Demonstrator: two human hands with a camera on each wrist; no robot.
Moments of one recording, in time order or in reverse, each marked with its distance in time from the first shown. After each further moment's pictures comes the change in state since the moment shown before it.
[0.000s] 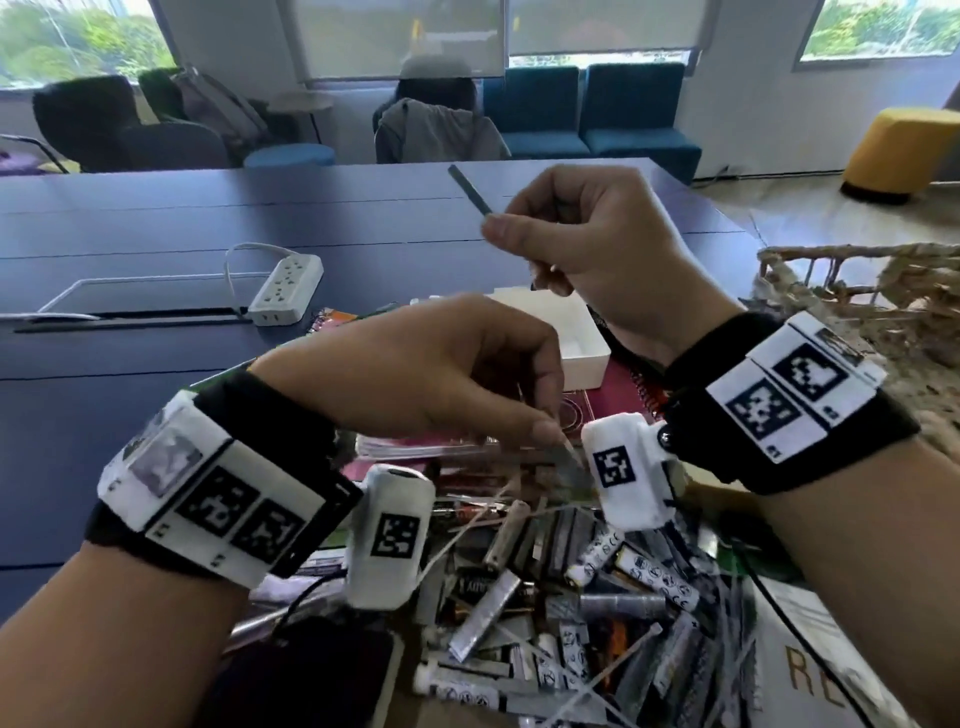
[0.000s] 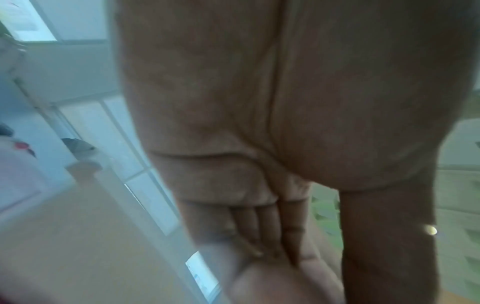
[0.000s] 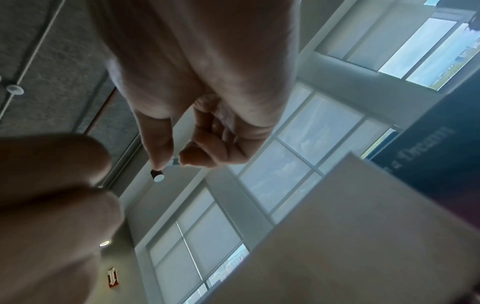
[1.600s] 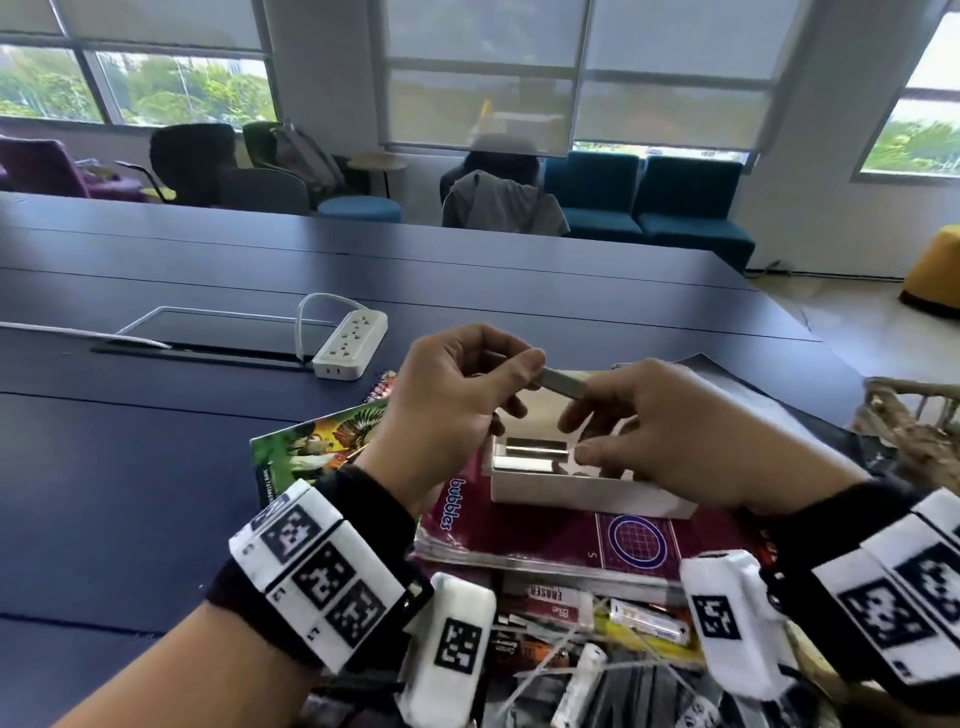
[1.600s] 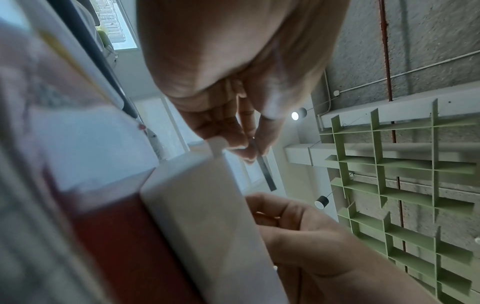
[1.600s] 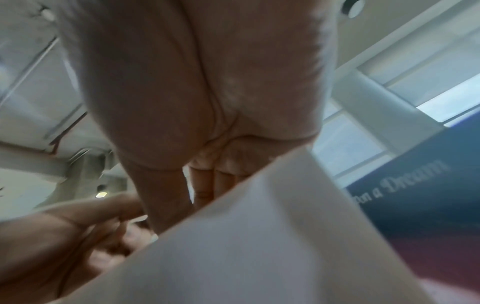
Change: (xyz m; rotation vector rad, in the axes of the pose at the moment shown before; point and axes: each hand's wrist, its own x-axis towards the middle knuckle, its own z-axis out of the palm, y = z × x) left_hand 0.018 -0.071 -0.020 -0.423 0.998 -0.007; right_hand 0.004 0.017 0.004 -0.608 -0.479 0.259
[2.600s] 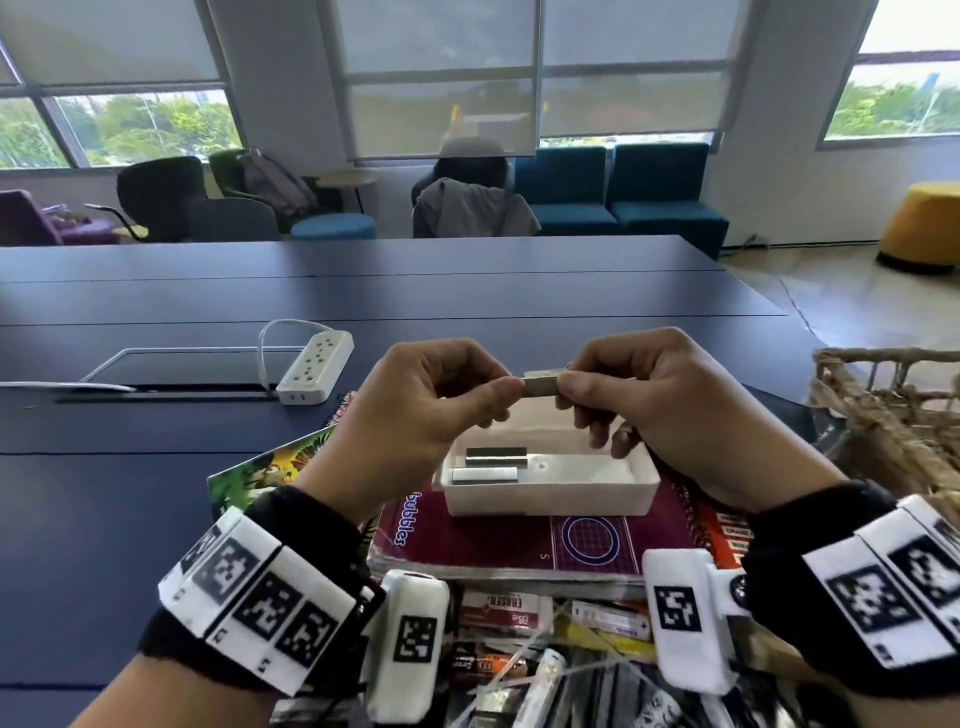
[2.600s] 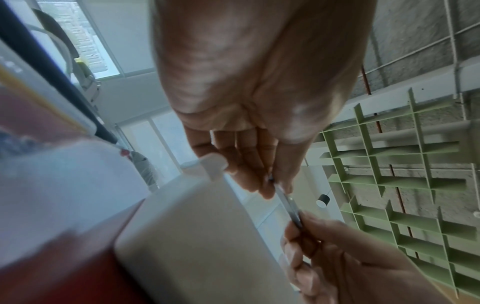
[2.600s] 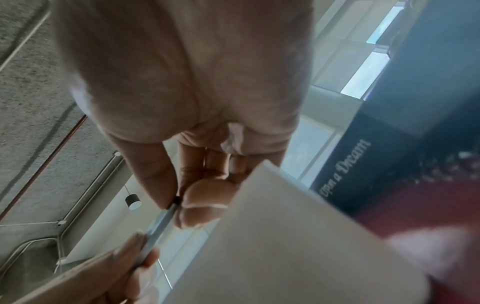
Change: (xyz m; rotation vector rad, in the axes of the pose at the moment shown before) left_hand 0.002 0.017 0.003 0.337 -0.252 0.147; right_hand -0.015 0.021 -0.011 0.479 0.263 -0.052
